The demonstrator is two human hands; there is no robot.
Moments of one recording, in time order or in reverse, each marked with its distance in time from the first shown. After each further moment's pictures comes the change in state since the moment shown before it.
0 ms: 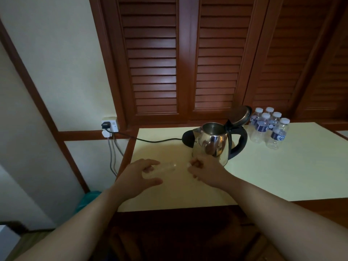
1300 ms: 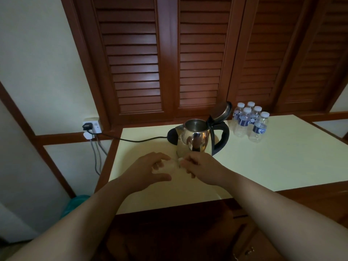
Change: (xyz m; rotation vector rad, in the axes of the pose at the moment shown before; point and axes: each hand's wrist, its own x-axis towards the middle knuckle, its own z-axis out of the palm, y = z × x) left_hand 0.042 0.059 0.031 0.001 -0.145 0.174; right_hand -0.021 0.003 -0.037 -0.038 -0.065 -0.060
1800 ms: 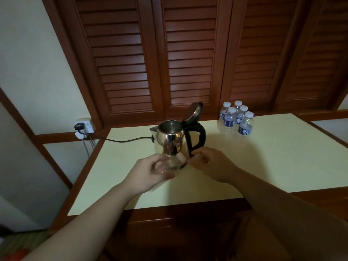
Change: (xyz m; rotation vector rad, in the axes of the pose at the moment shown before) left_hand 0.031 0.094 0.065 -0.183 0.129 -0.119; right_hand -0.026 0.093 -0.100 0.022 0.063 -0.029
